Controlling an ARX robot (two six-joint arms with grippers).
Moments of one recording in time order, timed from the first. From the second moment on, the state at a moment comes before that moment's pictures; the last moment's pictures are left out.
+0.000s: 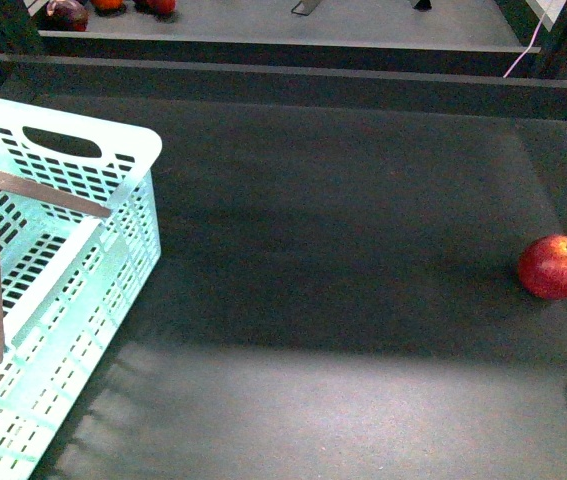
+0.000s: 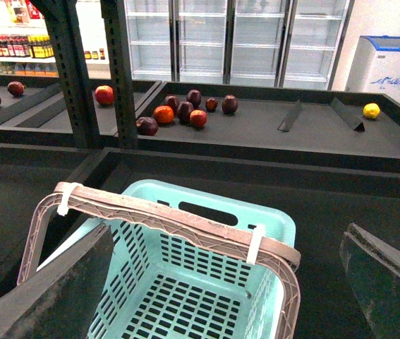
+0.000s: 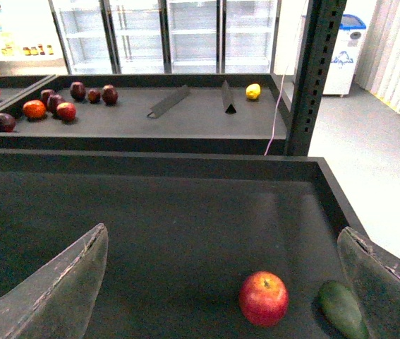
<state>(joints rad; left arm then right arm) 0.00 0.01 0.01 0.00 0.00 0.00 0.00 0.00 0.02 0.00 0.00 0.00</state>
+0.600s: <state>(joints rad) 0.00 0.01 0.01 0.00 0.00 0.00 0.00 0.00 0.02 0.00 0.00 0.00</state>
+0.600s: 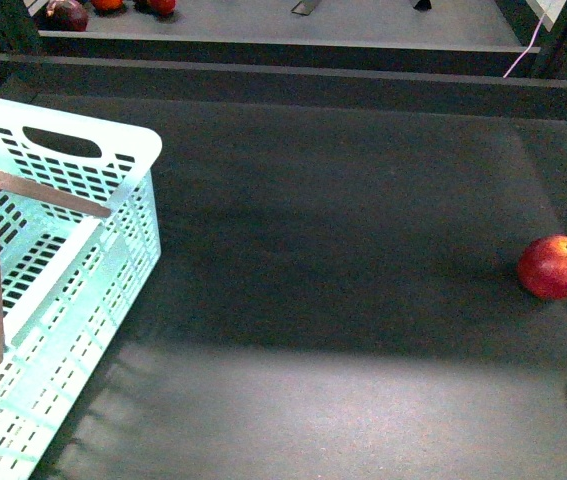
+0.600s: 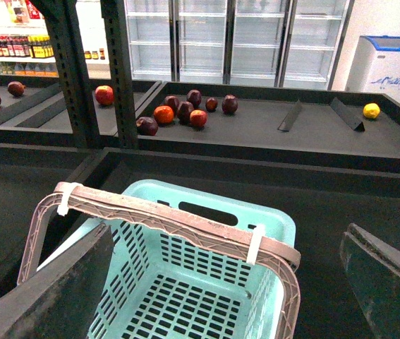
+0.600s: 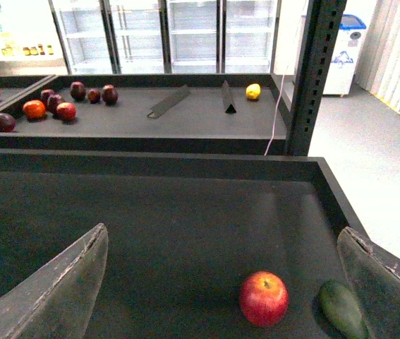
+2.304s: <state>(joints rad) 0.13 1.75 0.75 0.41 0.07 -1.07 0.00 0.00 0.02 0.00 0.00 0.00</state>
